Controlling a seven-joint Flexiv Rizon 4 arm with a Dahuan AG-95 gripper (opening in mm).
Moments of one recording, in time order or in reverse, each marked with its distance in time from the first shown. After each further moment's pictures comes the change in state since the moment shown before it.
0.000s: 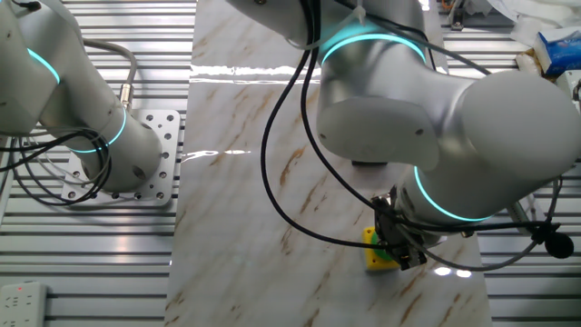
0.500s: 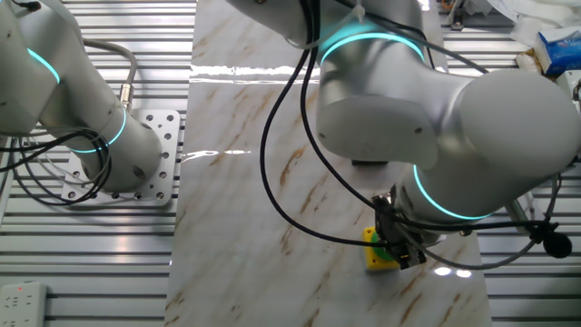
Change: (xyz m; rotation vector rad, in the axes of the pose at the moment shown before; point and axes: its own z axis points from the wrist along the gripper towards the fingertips) arm -0.001 0.002 0.002 0.003 -0.007 0.016
